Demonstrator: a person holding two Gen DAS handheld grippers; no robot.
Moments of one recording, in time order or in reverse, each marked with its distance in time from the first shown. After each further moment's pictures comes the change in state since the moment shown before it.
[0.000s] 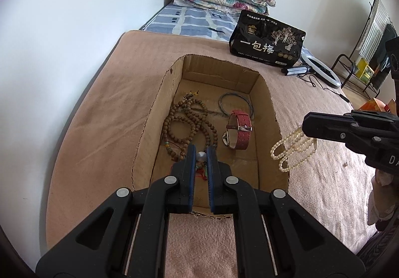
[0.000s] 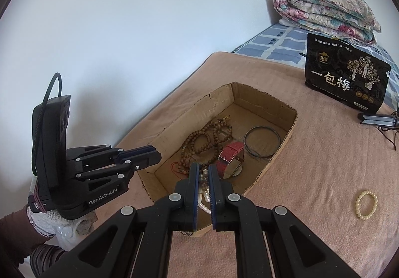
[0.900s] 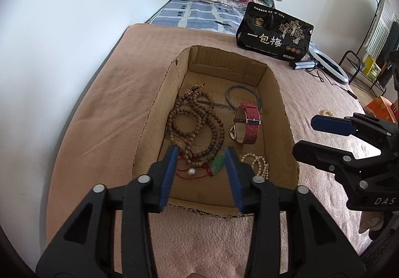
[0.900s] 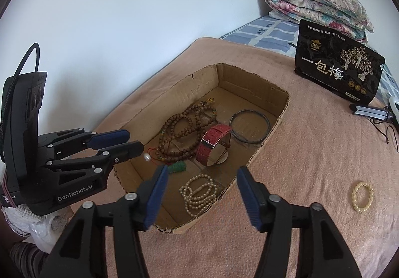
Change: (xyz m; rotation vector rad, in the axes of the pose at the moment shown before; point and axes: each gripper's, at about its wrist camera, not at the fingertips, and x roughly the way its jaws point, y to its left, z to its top) left arm 0.009 -0.001 -0.004 -0.004 0.021 0.042; right arm 0.022 0.001 -0.017 -0.015 0.033 -0.124
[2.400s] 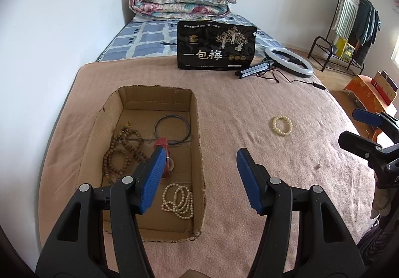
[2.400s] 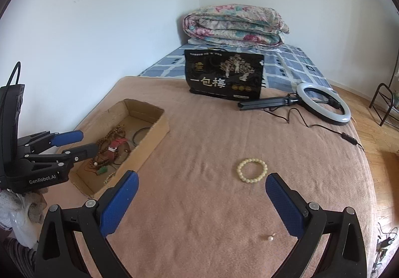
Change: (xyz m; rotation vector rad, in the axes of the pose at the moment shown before) left arm -0.023 -0.114 0.032 0.183 -0.050 -0.114; right arm -0.134 -0.106 -0.055 0.190 -0.162 -0.322
